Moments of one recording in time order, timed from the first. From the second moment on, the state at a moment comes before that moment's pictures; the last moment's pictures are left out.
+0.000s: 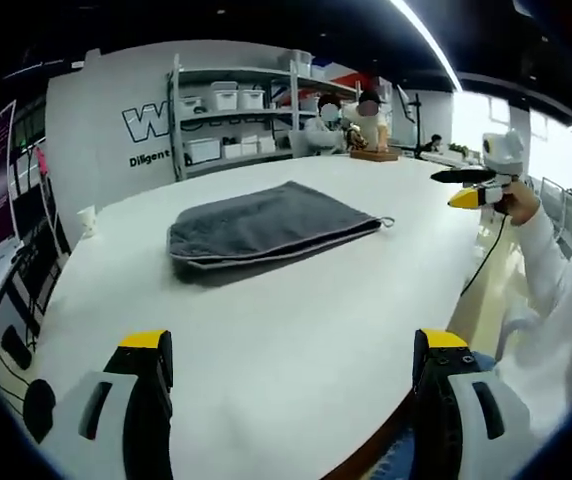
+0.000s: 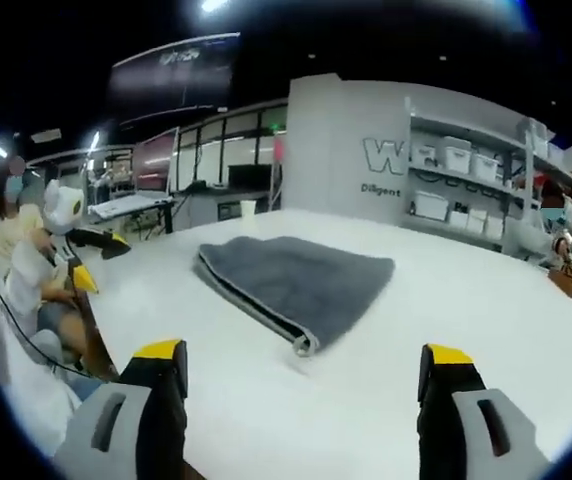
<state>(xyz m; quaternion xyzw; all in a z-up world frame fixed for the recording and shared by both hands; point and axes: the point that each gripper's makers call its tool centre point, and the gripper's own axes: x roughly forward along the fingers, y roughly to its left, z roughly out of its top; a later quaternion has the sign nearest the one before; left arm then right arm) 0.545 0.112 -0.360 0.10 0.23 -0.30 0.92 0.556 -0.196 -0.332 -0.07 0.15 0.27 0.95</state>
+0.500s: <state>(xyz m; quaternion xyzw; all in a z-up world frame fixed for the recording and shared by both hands) 0.574 0.098 -0.334 0.14 0.26 -0.32 0.90 0.559 -0.214 -0.322 -0.06 0.15 0.28 0.95</state>
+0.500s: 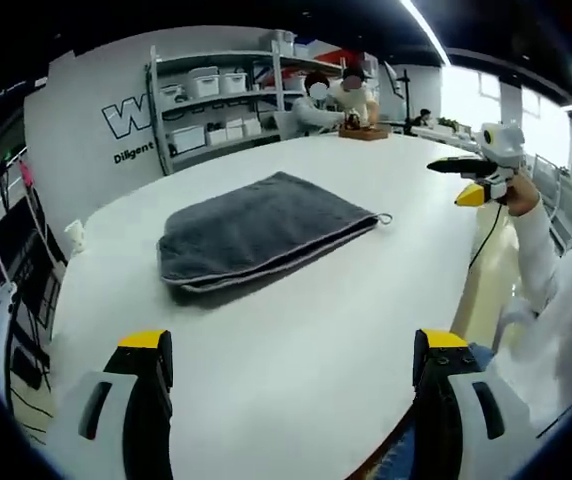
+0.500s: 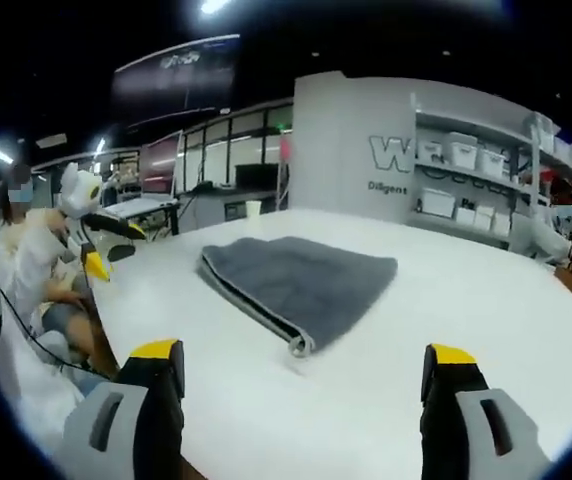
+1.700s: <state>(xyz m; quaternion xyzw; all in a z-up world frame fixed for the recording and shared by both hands) 0.853 0.072 -0.302 0.15 0.25 -0.39 0.87 0.570 -0.218 -0.324 -0.05 0.15 0.28 0.95</state>
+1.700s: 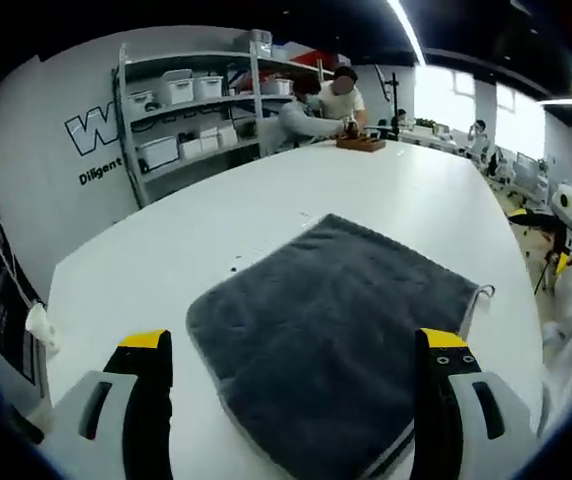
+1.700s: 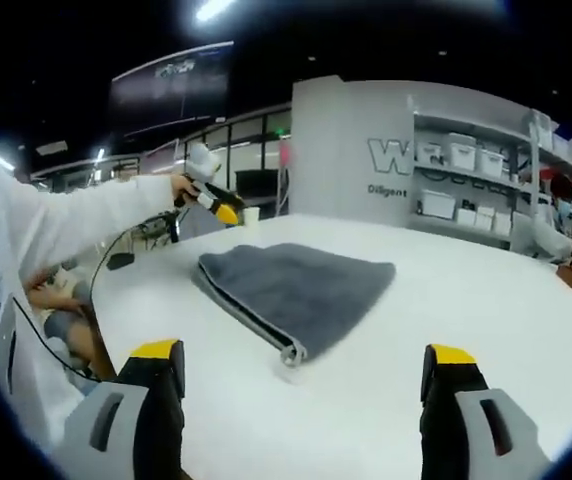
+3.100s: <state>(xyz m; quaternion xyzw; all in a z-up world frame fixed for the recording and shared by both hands) 1.000 0.096 -0.417 0.01 0.32 -0.28 0.90 0.591 -0.239 -0.374 -0.05 0.22 0.28 0.93</state>
